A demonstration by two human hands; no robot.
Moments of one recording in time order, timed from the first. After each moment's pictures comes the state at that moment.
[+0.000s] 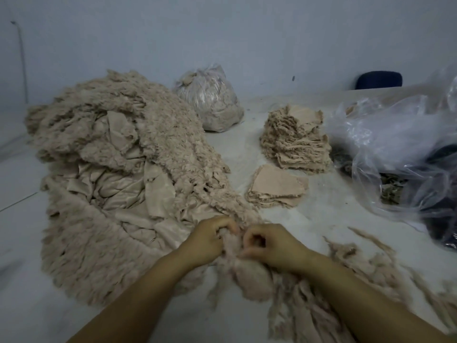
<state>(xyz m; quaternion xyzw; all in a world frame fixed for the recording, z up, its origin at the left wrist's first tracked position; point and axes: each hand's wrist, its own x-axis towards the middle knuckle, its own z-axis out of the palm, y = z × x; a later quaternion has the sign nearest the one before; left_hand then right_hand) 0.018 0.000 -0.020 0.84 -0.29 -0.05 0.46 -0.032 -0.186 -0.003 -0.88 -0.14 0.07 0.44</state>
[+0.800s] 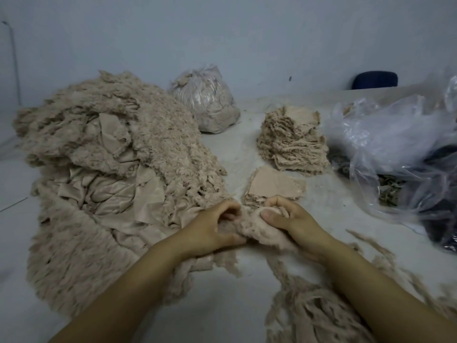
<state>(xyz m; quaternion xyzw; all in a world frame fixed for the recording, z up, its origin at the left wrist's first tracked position) 0.033 -0.003 0.010 0.85 -0.32 -0.11 0.39 -0.017 -0.217 0.007 -0.71 -0.03 0.02 0.70</state>
